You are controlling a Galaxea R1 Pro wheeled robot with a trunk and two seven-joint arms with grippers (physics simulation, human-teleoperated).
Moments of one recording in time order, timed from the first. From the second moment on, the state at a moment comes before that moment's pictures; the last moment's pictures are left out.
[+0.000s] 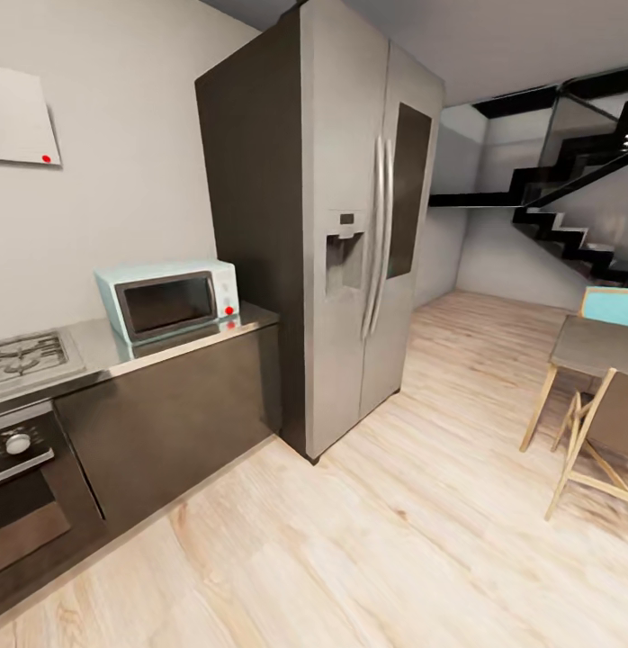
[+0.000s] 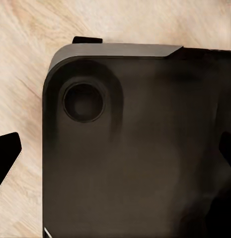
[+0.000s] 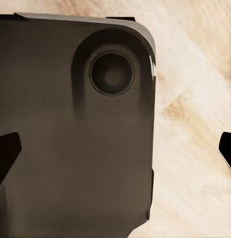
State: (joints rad) left arm 0.00 -0.03 0.01 -0.09 0.07 -0.05 0.01; right arm 0.00 -0.02 0.00 0.01 -0.01 -0.12 0.00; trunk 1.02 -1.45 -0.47
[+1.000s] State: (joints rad) left arm 0.00 -0.03 0.01 -0.09 0.07 -0.05 0.01; right arm 0.00 -0.01 0.01 0.01 0.00 -0.12 0.00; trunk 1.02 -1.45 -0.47
